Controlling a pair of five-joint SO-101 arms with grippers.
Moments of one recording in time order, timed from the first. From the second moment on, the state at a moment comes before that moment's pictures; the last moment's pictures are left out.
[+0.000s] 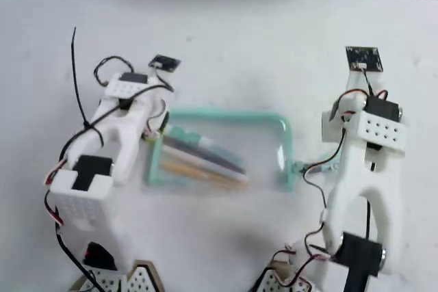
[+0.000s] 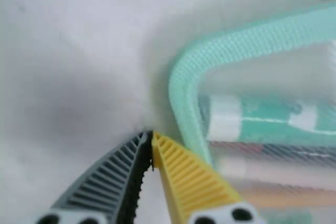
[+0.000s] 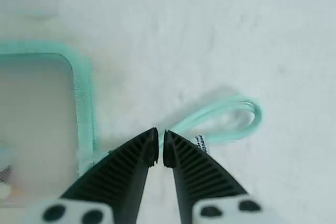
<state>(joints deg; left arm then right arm) 2.1 23.8 9.6 69.2 -7.5 14.9 -14.8 24.1 70.0 17.5</state>
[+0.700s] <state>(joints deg) -10.9 -40.0 -20.0 100.7 -7.5 -2.4 -32.6 -7.4 97.6 14.3</state>
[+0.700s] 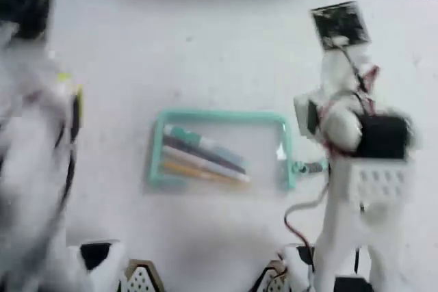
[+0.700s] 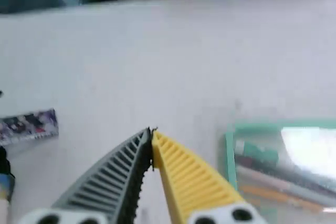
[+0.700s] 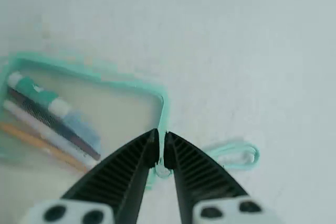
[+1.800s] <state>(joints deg) -5.2 -104.7 40.4 78.0 -8.9 -11.0 -102.9 33.8 84.3 12.2</state>
